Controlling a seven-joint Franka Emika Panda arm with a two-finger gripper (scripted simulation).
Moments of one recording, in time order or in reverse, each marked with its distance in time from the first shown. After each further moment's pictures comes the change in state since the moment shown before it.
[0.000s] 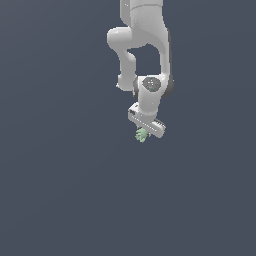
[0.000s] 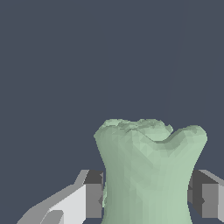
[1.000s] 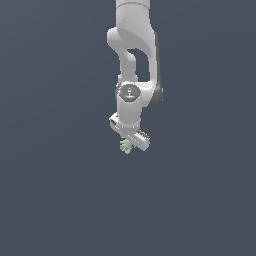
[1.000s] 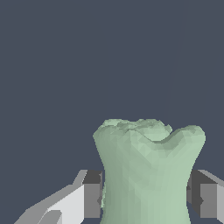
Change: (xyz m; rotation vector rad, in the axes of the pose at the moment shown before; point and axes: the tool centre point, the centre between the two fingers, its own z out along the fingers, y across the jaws) arm 0.112 0.011 -0.019 0.000 0.000 0.000
